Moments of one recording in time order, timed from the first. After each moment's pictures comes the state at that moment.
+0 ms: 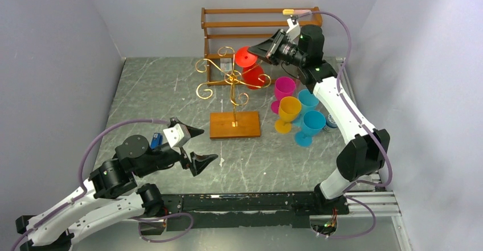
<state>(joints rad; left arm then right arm) -1.01 0.49 0.77 -0.37 0.04 -0.05 0.32 1.60 1.57 -0.08 -0.58 0.97</state>
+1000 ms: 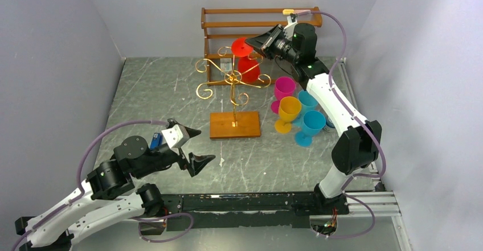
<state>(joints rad) -1.01 0.47 0.77 -0.42 0.02 -0.04 0.34 1.68 1.61 0.02 -0.44 1.08</state>
